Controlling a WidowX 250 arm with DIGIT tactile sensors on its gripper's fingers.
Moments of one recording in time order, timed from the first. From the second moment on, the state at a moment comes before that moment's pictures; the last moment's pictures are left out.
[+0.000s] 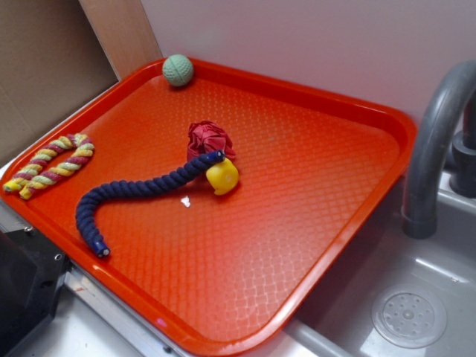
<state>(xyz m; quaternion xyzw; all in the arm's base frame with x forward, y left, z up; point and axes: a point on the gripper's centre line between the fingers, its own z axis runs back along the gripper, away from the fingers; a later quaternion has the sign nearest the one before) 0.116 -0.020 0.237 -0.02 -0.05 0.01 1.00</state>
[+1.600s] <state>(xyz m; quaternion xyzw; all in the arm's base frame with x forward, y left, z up) 0.331 0.097 0.035 0.05 -0.06 0.09 0.99</state>
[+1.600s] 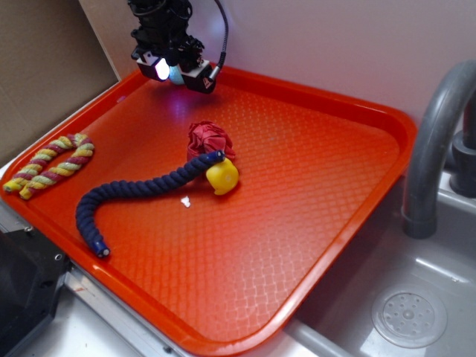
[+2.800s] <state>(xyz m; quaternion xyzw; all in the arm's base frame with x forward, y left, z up) 0.345 0.133 0.029 0.11 -0.06 0.14 0.98</state>
